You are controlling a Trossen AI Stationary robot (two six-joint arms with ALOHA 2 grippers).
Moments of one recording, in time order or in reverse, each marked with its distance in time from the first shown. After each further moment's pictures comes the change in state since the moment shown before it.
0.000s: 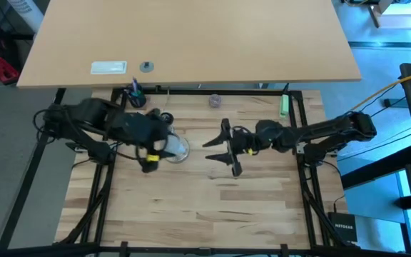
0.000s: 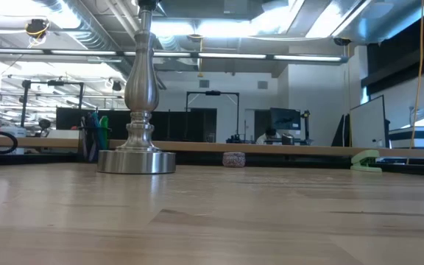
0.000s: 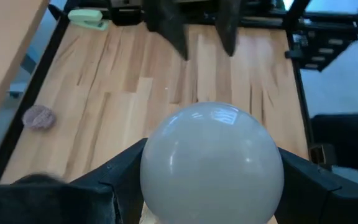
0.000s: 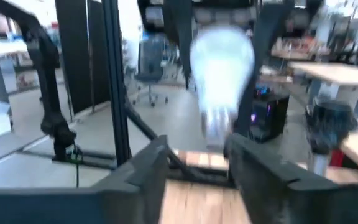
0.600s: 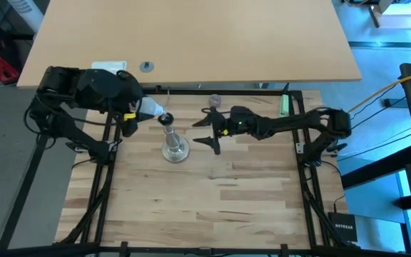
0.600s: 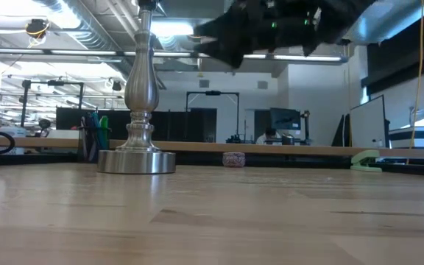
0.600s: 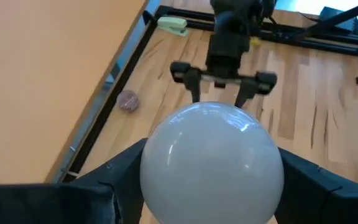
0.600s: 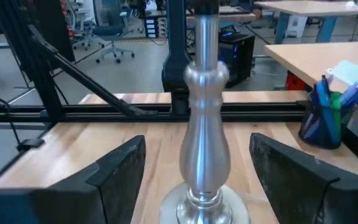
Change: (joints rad) left arm 0.237 -0.064 0.269 -0.307 -0.034 0.082; right arm -0.297 0.251 -0.027 0.059 -0.158 0.013
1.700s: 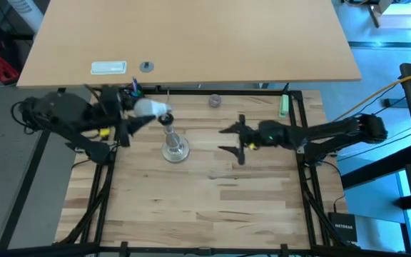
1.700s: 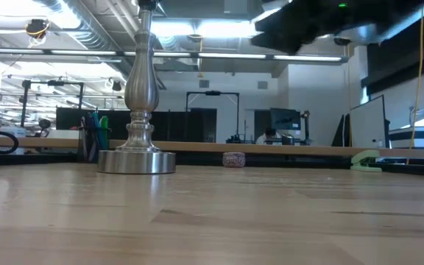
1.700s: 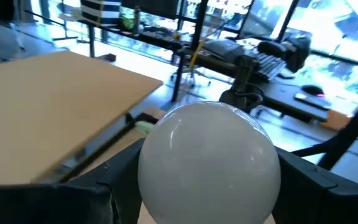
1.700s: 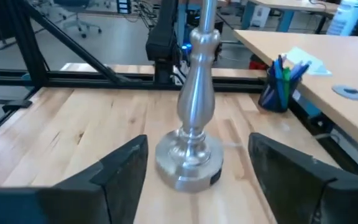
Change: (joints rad) left arm -0.332 -0.307 -0.542 0.744 -0.450 -0.170; right arm 0.148 -0.399 -0.278 -0.206 0.293 -0.069
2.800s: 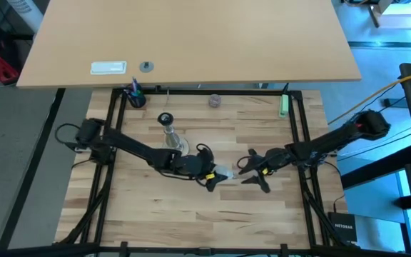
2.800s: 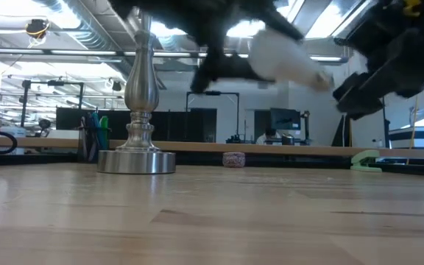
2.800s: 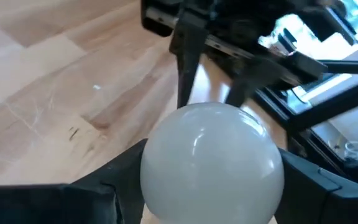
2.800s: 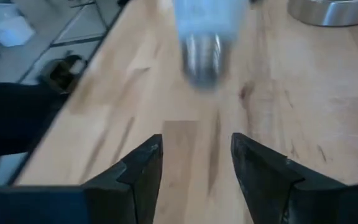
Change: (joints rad) left arm 0.136 0.681 -0.591 1.072 0.490 -0.445; right arm 0.284 -0.120 -0.367 -0.038 -0.131 0.350
